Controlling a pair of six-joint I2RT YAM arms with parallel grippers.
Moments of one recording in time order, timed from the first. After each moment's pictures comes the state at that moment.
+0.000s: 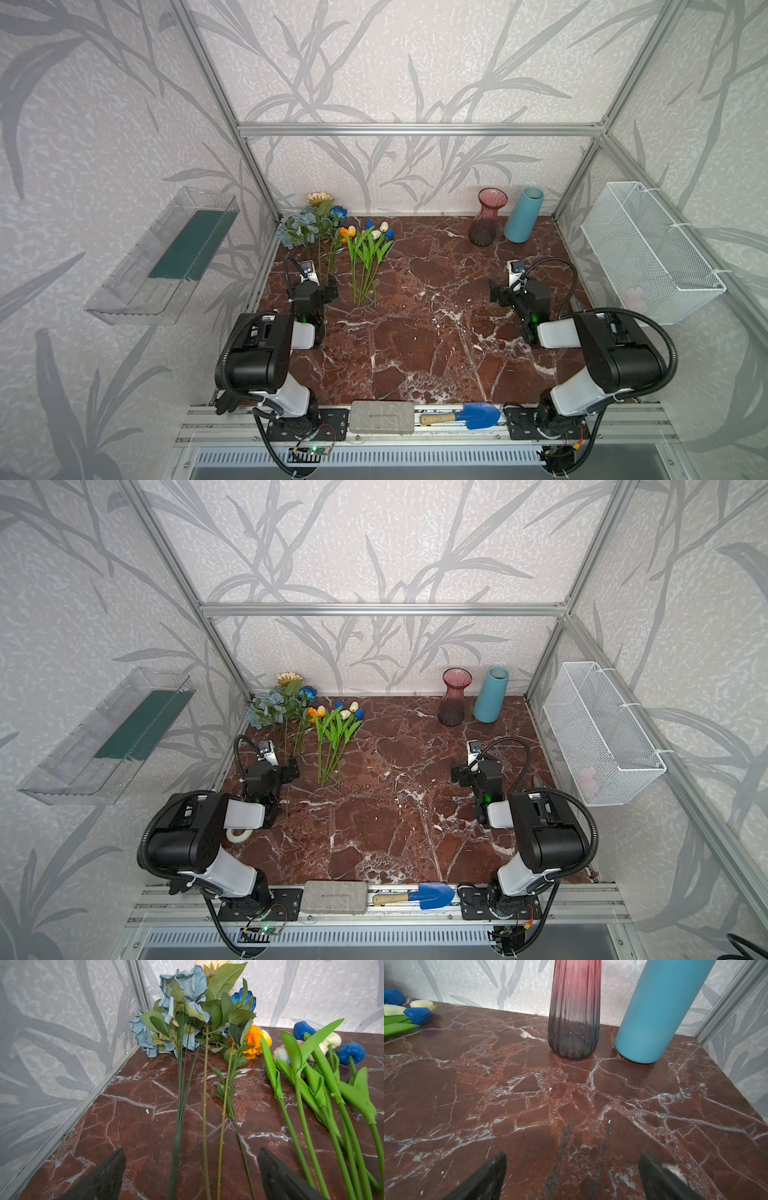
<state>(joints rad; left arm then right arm) 0.02 1.59 0.37 0.89 -0.25 -0.04 0.09 1.60 0.37 0.88 -0.01 -0.07</state>
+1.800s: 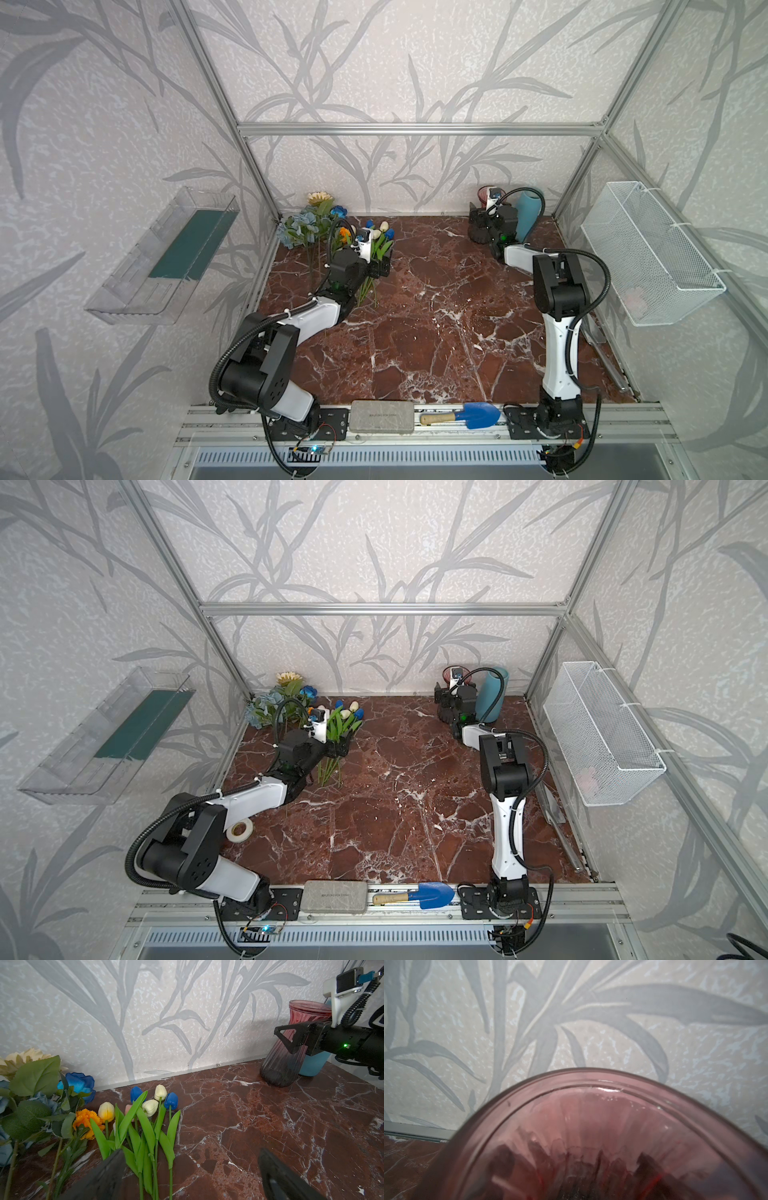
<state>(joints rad) -0.34 1.52 0.72 0.60 0.03 -0.05 0.12 2.29 1.55 0.67 0.04 -0.05</state>
